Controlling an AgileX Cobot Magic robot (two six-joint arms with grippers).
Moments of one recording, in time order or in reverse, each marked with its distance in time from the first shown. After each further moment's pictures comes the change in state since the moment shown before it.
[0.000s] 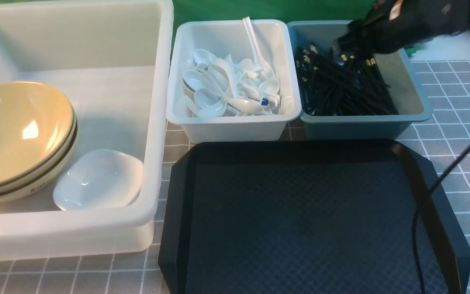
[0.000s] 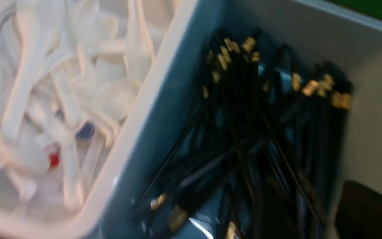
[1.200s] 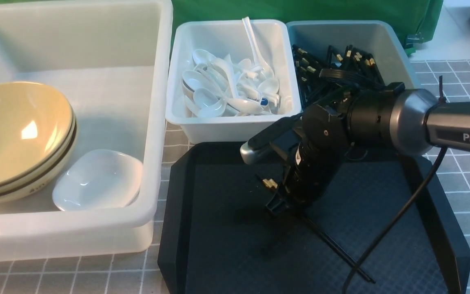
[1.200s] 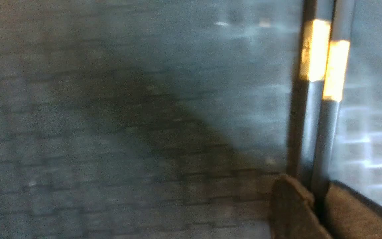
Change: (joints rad) right arm 0.356 0.235 0.229 0.110 0.130 -0.064; left arm 0.000 0.000 0.000 0.005 -0.001 0.000
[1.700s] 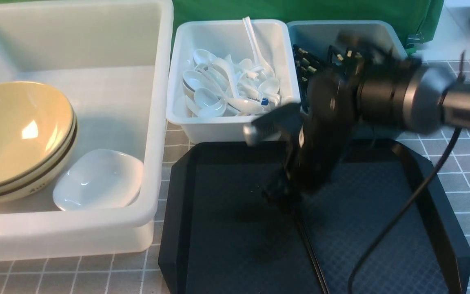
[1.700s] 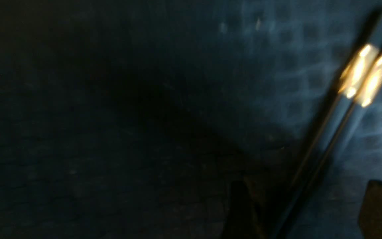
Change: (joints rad) right arm -0.029 -0.035 -0.026 0.052 0.080 0.078; left arm 0.000 0.000 0.000 -0.001 0.003 0.000
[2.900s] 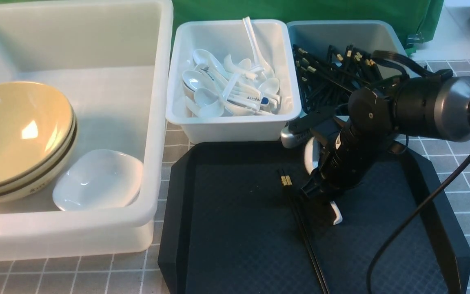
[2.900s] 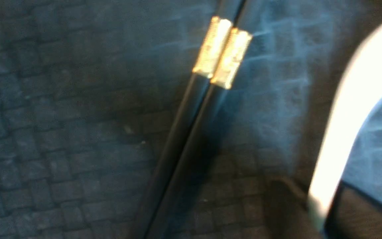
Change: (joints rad) right arm -0.131 -0.009 0.095 0.002 -0.110 -0.165; left arm 0.000 0.000 0.000 0.001 -0.002 0.000
